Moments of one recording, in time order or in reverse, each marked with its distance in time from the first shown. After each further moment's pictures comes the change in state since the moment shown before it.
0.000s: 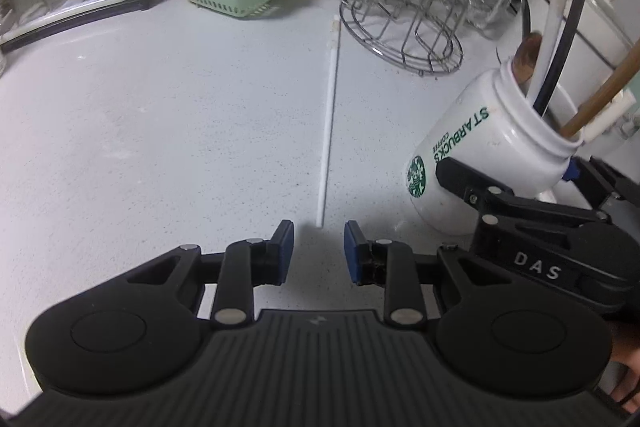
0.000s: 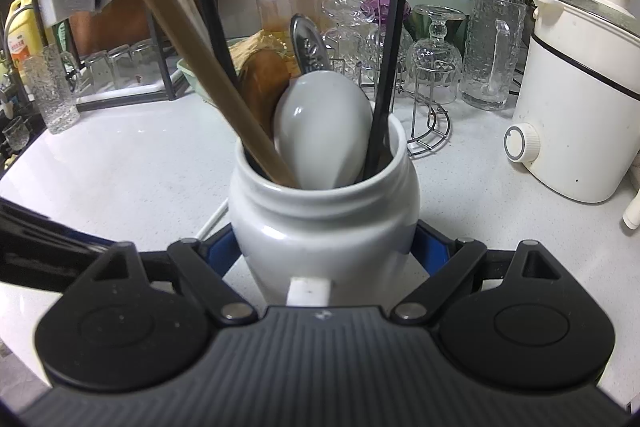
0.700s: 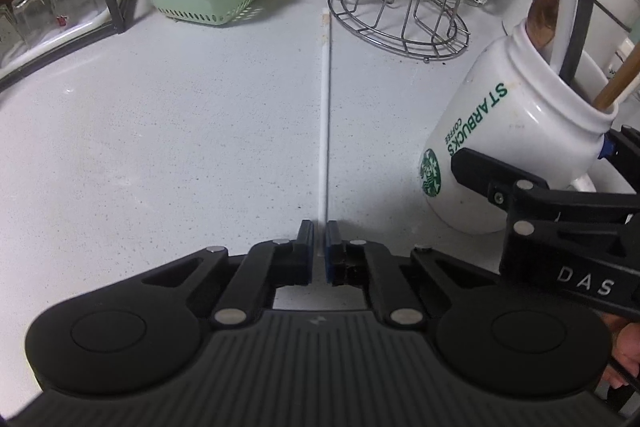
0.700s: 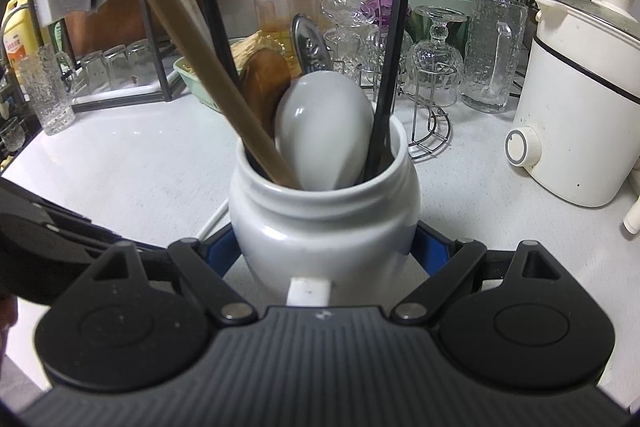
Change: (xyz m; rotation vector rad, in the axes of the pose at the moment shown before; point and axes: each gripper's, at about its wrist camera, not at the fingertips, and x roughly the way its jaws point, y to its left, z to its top) left arm 0.025 -0.007 0.011 0.114 -0.007 0.052; right arm 0.002 0.002 0.002 -0.001 0.005 -0.008
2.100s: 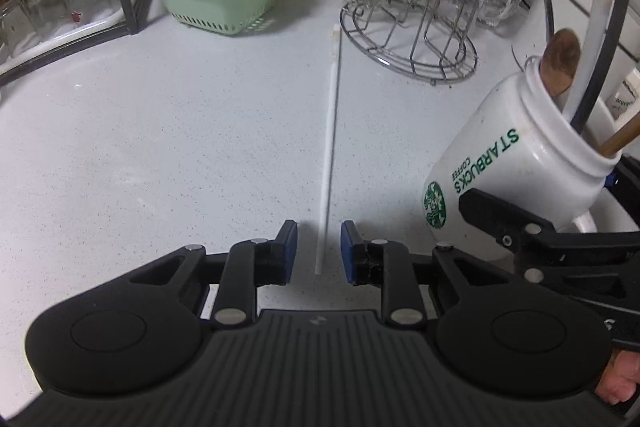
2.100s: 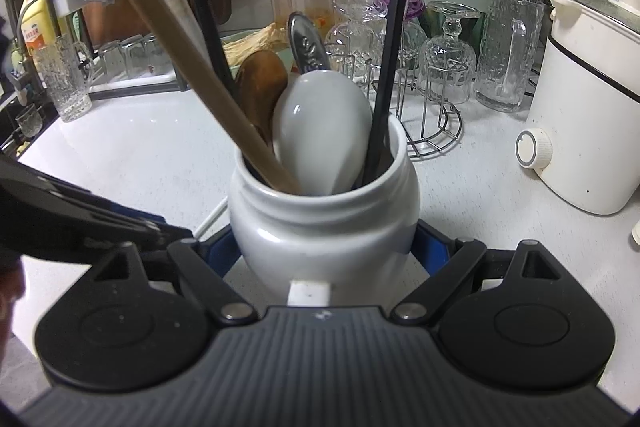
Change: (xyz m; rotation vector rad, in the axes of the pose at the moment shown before) left arm -0.004 0.000 0.007 -0.060 -0.017 0.012; right arm 0.001 -0.010 0.004 -0.032 0.032 0.063
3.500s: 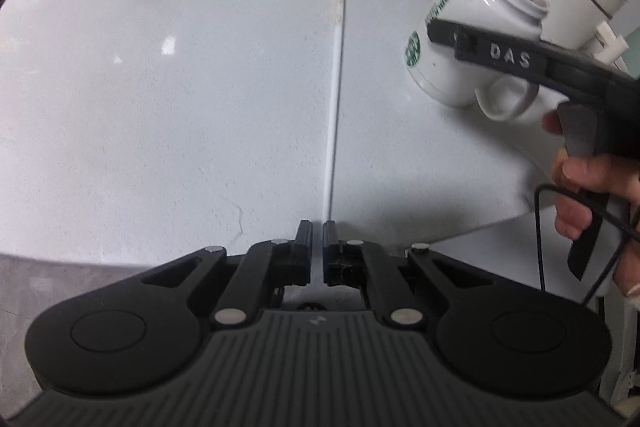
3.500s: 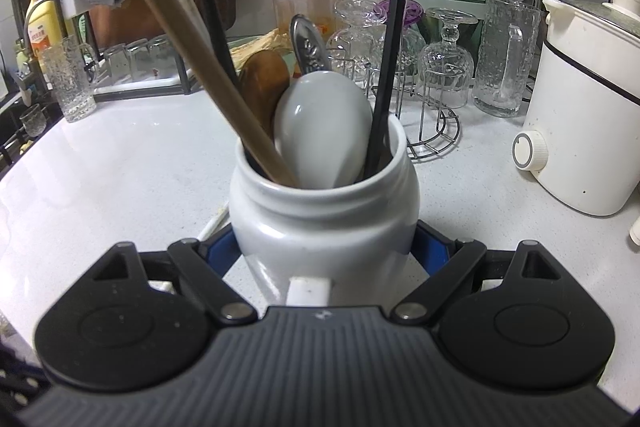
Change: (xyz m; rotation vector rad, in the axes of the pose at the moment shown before) left arm -0.073 0.006 -0.110 -0.150 0.134 -0.024; right arm -0.006 -0.002 -0.006 -0.012 -0.032 0.007
